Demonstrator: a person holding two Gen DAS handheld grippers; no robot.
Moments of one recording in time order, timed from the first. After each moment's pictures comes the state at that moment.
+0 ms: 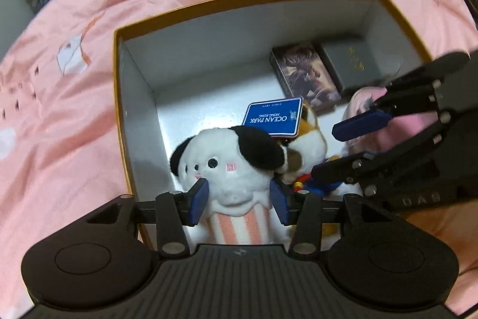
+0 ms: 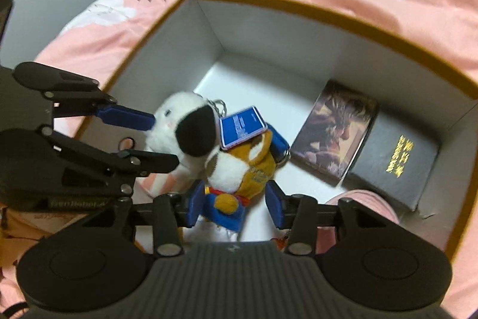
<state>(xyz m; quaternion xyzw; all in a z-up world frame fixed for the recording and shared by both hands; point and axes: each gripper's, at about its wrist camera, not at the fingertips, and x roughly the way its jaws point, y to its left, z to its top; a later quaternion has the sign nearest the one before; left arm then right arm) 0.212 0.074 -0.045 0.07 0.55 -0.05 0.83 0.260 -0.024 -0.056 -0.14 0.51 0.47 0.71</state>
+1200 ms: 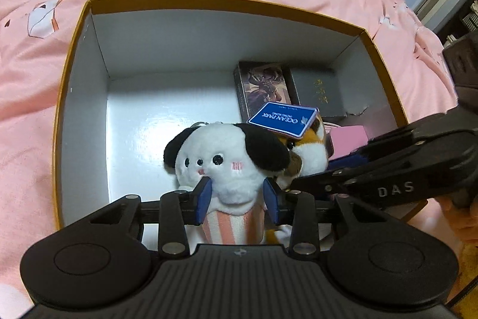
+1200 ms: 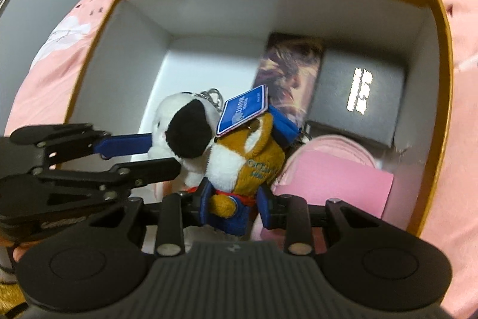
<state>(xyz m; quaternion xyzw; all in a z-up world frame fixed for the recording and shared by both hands) 0.221 0.068 -0.048 -0.09 0.53 -0.07 0.84 0.297 -0.028 -0.086 -0.06 0.61 0.39 0.68</state>
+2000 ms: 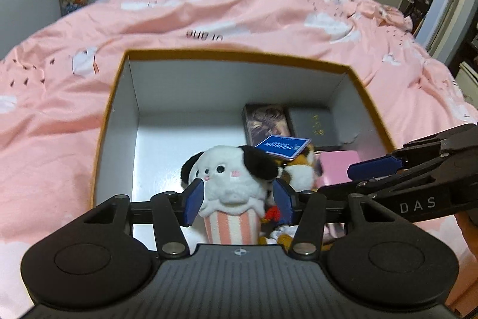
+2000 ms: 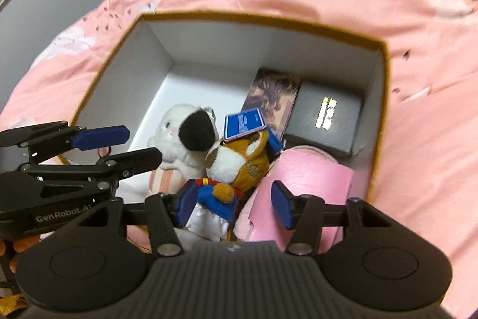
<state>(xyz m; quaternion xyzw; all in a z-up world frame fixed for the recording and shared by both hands) 0.166 0.045 -0.012 -0.07 0.43 -0.01 0.90 0.249 -0.074 -0.036 -0.10 0.50 0.38 0.77</state>
